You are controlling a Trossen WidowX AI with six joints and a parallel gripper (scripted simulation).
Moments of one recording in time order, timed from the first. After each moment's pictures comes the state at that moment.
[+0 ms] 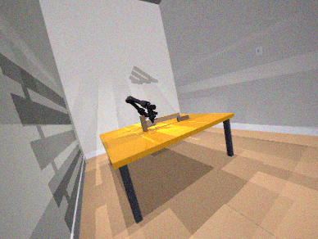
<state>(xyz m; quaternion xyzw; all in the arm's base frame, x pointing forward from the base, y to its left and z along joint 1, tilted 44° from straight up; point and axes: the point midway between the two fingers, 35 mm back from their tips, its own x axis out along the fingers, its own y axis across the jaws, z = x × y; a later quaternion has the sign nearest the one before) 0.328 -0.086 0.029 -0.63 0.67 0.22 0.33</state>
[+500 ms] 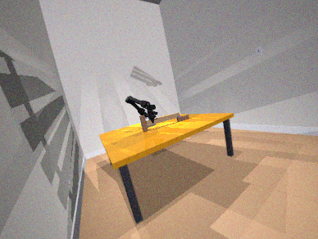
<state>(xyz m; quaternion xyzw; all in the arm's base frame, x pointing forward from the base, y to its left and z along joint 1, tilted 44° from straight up) 0.328 -0.087 0.030 -0.63 0.67 0.22 0.34</state>
